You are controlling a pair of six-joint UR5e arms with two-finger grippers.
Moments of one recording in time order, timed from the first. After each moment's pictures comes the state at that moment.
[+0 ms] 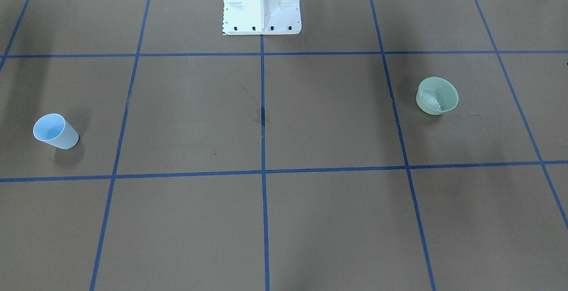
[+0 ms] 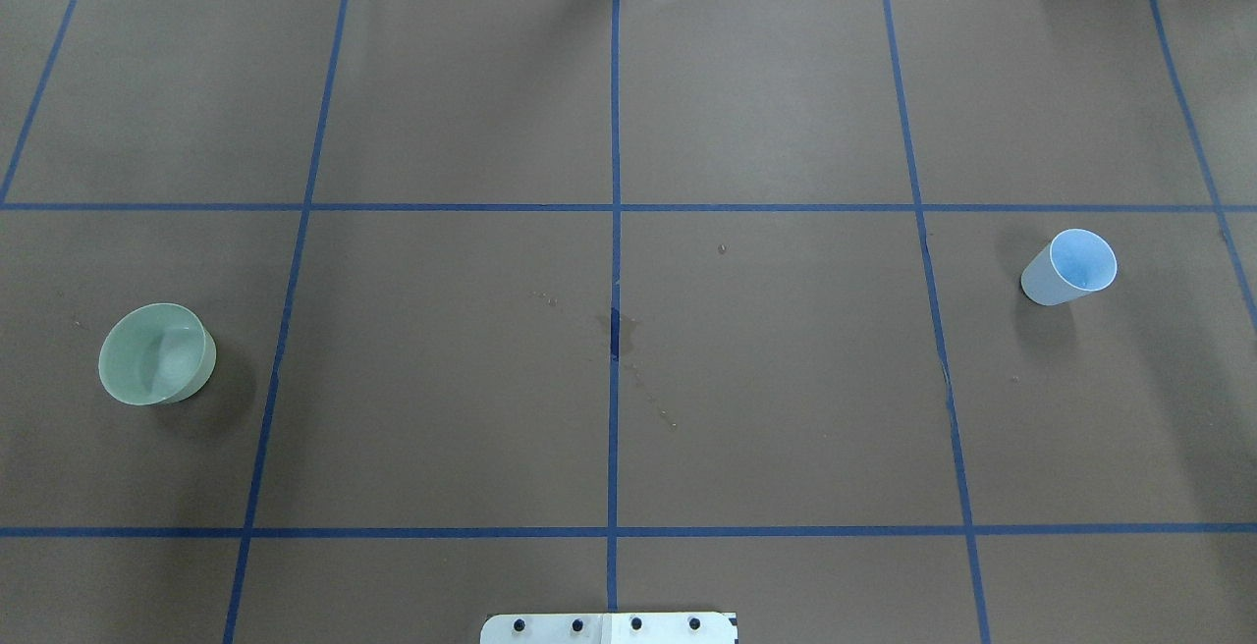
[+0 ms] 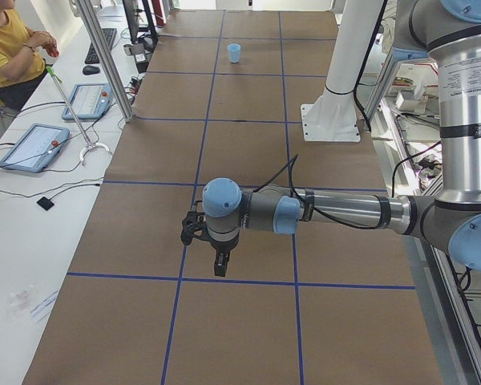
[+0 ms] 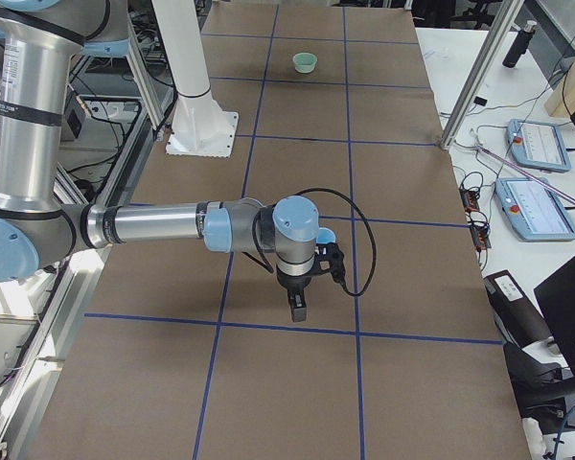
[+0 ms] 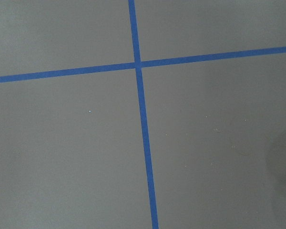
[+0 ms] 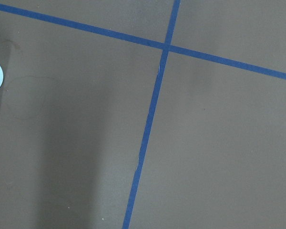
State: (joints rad) left arm -1.53 -1.41 -1.79 -1.61 -2.37 0.01; right arm 1.54 -1.78 1.87 -1.63 2.28 -0.16
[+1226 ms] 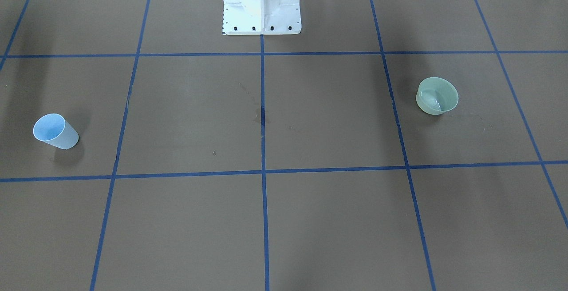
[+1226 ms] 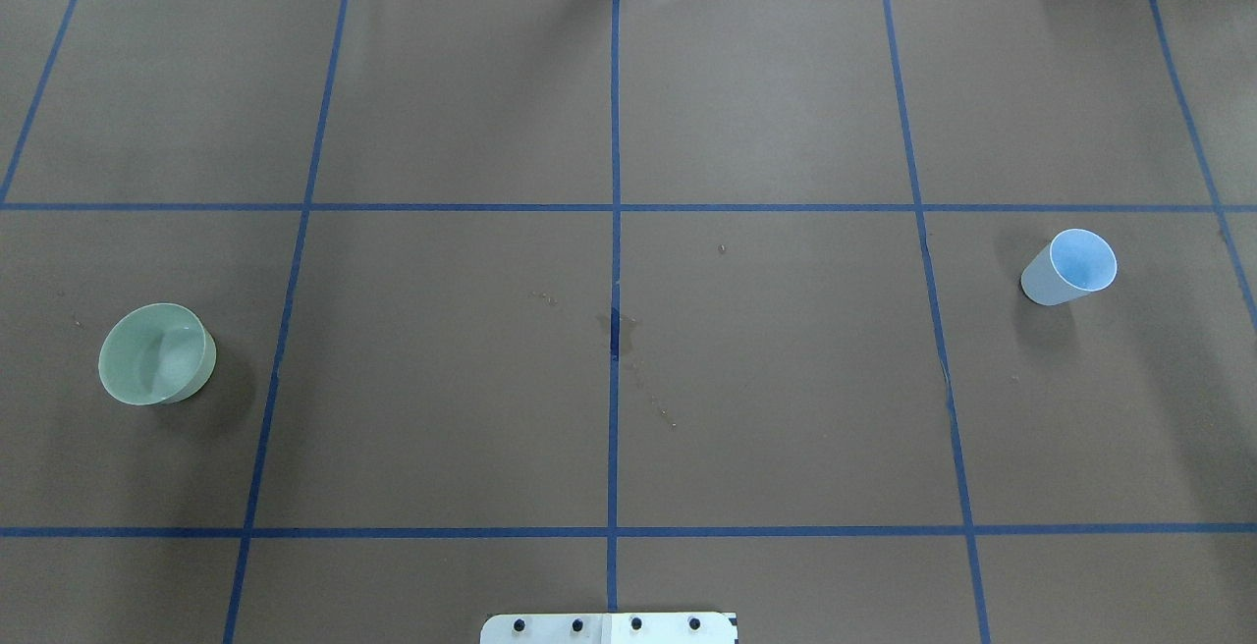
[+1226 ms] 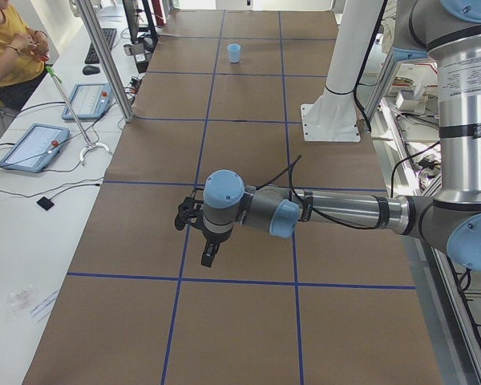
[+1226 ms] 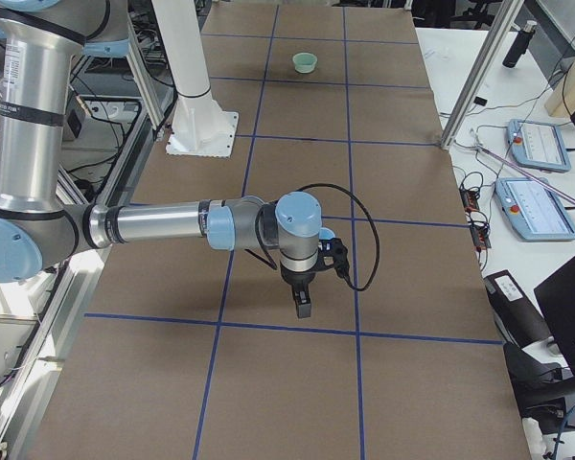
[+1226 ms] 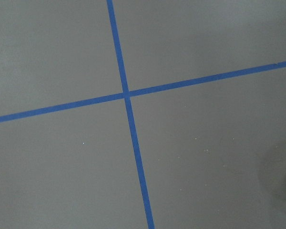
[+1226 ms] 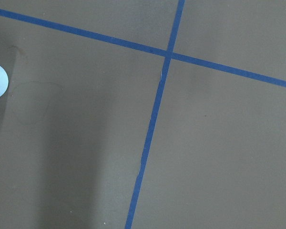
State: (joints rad) left arm -1.53 -1.43 -1.77 -1.84 -2.38 0.00; right arm 1.54 -1.76 1.87 -1.59 2.28 -0.15
